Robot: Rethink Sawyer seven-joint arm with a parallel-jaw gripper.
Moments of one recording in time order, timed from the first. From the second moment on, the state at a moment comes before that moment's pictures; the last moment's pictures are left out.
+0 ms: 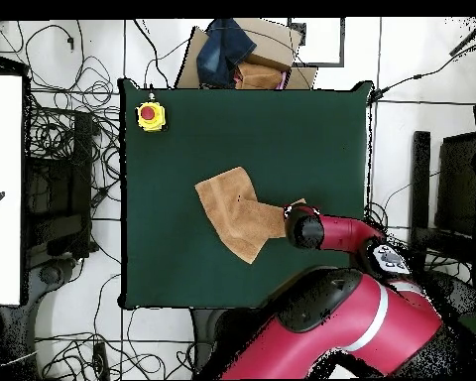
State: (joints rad) arm -0.58 -0.12 0.06 1.40 -0.50 0.15 1.66
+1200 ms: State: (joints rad) arm -0.57 -0.13 0.05 1.40 -0.50 0.15 1.66
